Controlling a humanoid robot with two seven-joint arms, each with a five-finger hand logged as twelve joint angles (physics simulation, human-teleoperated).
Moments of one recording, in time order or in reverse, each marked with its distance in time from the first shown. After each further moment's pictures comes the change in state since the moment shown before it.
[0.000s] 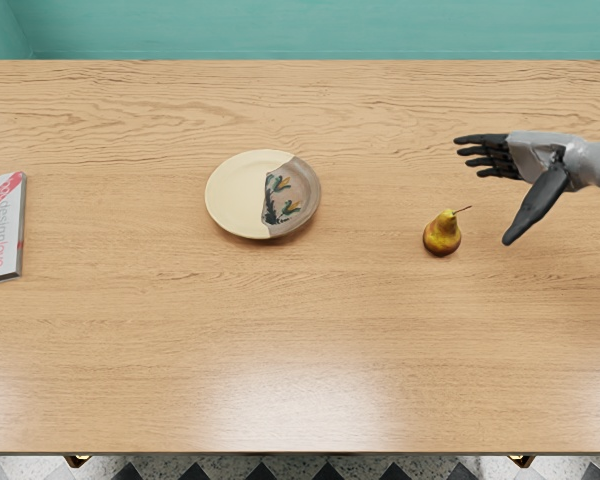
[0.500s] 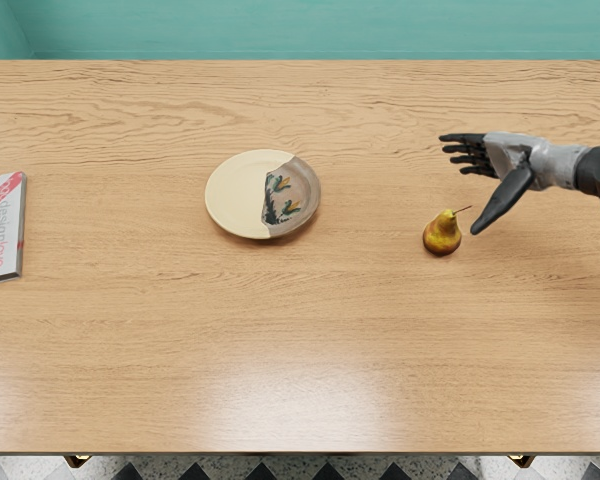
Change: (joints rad) left arm 0.000 0.000 0.000 0.000 0.000 0.000 0.000; right arm -0.025 0.209 0.028 -0.232 -0.045 -0.056 0.016
